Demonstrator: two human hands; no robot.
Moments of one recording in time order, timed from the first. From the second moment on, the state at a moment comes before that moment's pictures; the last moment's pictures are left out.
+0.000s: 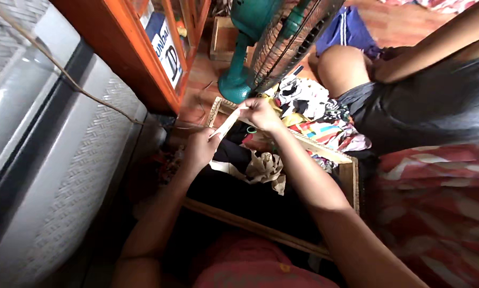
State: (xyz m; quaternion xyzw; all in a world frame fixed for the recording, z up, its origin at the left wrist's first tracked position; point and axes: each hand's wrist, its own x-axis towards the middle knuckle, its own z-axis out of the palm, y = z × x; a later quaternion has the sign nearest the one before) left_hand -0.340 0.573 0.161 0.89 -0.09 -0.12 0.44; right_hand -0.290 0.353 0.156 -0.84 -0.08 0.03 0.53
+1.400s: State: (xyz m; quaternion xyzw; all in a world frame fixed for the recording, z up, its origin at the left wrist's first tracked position) left_hand -0.346 0.556 0.184 0.94 -0.05 -0.30 0.11; right_hand -0.249 0.392 0.166 -0.98 -0.09 -0.13 0.15
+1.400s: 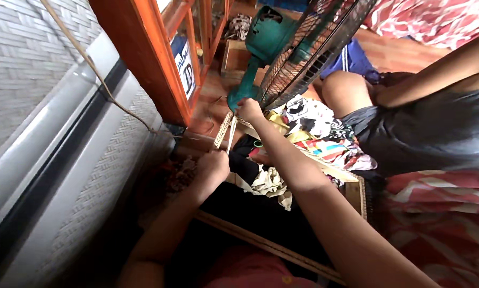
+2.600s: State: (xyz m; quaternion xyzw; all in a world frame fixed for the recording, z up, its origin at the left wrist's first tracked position) left_hand -0.475 0.648 0.191 0.88 0.11 -0.12 0.44; right_hand -0.483 0.428 0.128 -0.80 -0.43 0.07 0.41
